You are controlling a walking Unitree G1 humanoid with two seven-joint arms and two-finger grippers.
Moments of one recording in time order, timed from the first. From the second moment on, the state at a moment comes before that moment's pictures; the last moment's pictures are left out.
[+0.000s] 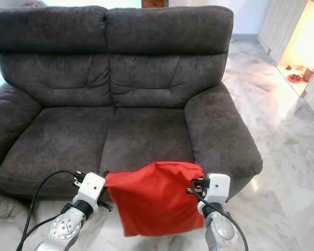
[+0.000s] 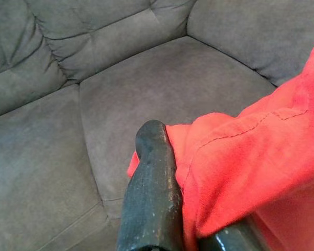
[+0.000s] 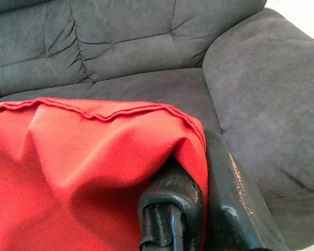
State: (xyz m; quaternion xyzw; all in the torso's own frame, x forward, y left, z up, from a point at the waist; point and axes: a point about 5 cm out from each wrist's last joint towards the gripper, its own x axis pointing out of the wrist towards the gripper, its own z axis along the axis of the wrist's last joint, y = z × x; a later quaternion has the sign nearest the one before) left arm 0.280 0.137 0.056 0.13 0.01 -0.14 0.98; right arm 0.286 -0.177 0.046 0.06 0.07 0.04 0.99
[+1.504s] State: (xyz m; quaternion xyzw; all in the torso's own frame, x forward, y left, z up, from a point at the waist) left arm 0.304 0.167 0.103 0.14 -0.06 -0.07 0.99; right arm 0.303 -0.151 0.072 0.06 0.02 0.09 0.99
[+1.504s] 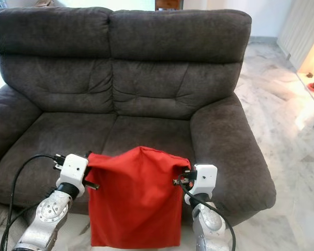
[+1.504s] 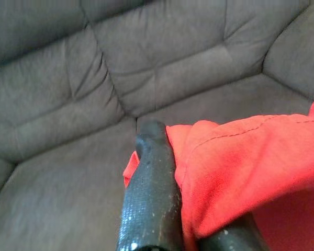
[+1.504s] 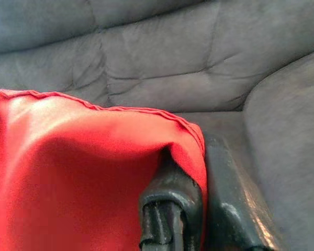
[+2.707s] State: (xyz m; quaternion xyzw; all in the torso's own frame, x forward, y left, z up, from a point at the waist) left arm 0.325 0.181 0.252 0.20 -0.24 -0.03 0.95; right arm 0.337 -0.119 0.240 0.07 -0.25 0.18 0.95
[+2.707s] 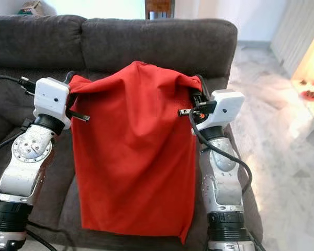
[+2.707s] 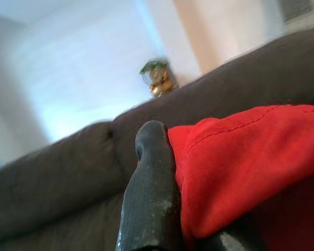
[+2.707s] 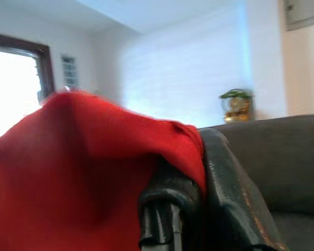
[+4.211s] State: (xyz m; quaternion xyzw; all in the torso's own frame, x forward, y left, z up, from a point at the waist) left arm 0.326 0.186 0.245 0.21 -0.22 -0.03 0.95; right arm 0.345 -0.119 0.244 0.05 -0.25 0.19 0.95
